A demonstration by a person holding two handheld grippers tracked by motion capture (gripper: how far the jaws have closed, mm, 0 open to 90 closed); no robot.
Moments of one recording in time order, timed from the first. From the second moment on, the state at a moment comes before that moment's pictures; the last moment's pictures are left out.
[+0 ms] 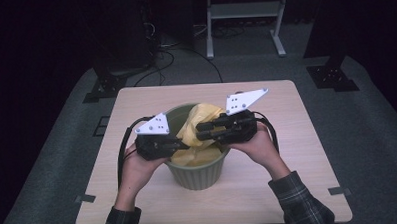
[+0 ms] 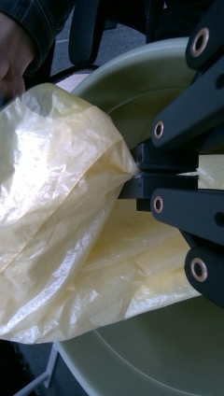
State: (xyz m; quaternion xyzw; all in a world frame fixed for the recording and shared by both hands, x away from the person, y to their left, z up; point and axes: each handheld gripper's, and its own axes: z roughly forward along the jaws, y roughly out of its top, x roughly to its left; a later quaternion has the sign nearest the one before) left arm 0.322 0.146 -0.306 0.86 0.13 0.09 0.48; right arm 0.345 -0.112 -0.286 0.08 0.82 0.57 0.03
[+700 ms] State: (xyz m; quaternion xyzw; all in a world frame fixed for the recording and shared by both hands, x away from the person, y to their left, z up) left arm 0.321 0.155 -0.304 0.85 0.13 0.09 0.50; right arm 0.341 -0.106 -0.286 0.07 0.84 0.54 0.07
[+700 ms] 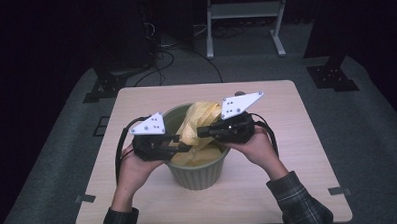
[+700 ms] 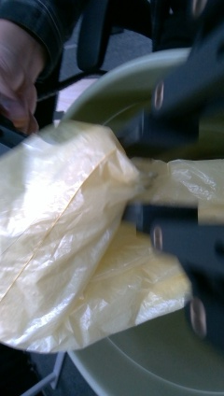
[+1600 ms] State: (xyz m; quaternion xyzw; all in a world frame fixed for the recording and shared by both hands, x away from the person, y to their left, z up) left arm 0.326 0.190 -0.283 0.82 0.15 0.09 0.55; right arm 0.342 -0.125 -0.292 0.09 0.84 0.53 0.09
